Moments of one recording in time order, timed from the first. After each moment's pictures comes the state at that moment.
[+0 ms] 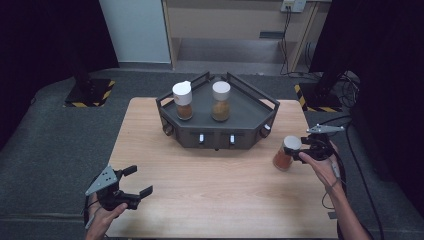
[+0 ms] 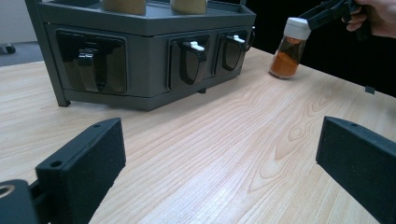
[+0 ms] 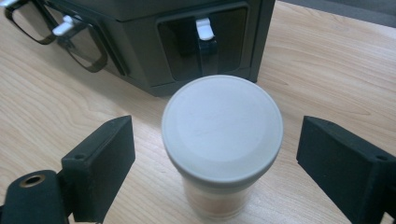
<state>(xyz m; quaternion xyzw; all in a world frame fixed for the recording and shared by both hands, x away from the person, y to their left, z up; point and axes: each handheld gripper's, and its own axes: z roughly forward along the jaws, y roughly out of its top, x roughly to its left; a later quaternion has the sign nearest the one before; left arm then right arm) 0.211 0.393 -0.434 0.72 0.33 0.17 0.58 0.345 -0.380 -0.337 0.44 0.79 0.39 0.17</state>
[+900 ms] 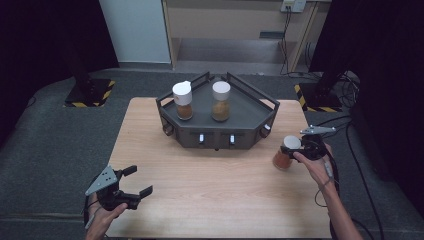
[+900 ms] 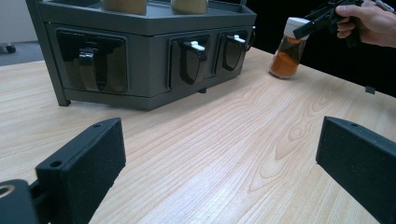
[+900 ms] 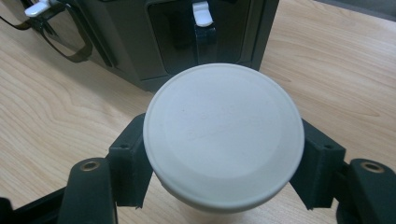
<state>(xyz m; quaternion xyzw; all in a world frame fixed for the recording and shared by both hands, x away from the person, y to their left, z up) 0.211 0.393 -0.434 0.72 0.33 0.17 0.58 0.355 -0.369 -0.352 0.44 0.80 0.38 0.18</state>
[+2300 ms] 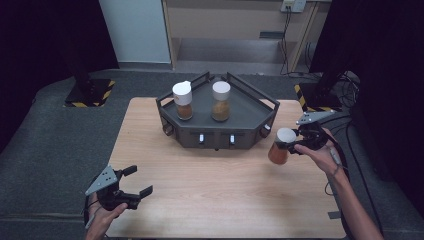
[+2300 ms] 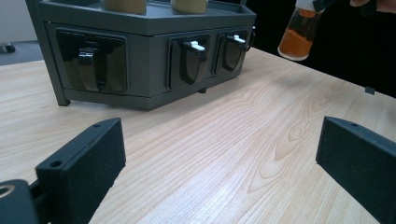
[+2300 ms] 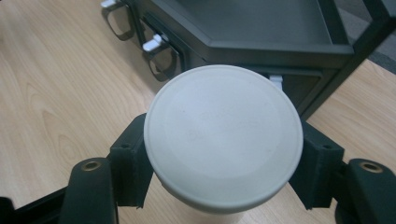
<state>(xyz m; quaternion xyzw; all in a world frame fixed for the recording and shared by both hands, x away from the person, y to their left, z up) 0.211 0.393 -0.435 0.72 0.33 0.17 0.58 0.375 -0.364 -0.280 0.31 0.86 0.39 0.13</state>
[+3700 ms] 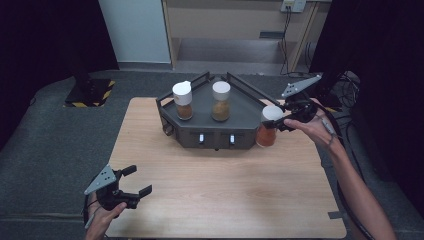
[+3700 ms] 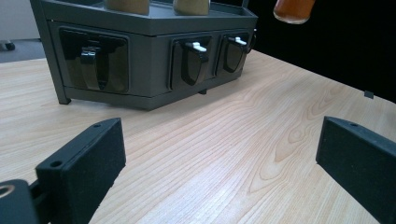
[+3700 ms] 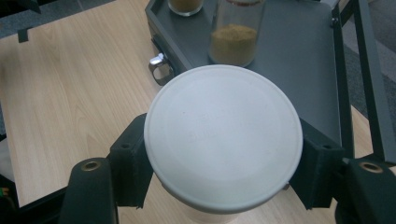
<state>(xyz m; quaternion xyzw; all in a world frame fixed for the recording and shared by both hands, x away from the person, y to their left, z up) 0.211 0.395 -0.436 0.72 0.34 0.17 0.59 0.416 -0.319 -0.194 0.24 0.89 0.38 0.11</state>
